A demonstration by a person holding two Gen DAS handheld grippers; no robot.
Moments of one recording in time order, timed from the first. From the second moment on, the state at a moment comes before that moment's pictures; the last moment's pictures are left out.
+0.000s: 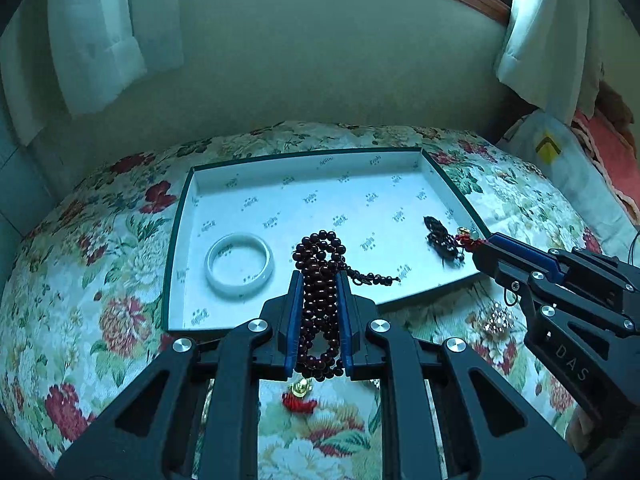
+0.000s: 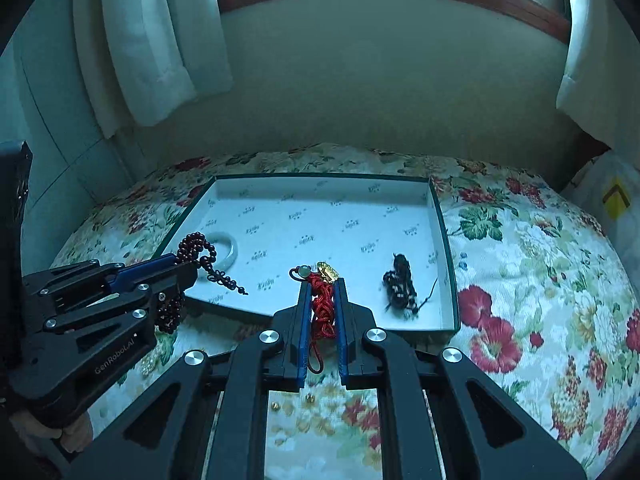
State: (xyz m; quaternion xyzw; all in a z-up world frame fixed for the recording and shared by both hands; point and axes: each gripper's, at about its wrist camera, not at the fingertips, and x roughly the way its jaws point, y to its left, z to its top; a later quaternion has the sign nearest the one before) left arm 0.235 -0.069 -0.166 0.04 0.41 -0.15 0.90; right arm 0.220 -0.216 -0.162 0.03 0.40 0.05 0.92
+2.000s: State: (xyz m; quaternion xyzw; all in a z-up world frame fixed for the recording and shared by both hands) left arm 0.228 -0.030 -0.204 0.00 0.46 -0.10 0.88; right arm 0.203 -0.247 -0.190 0.07 0.44 0.02 0.90
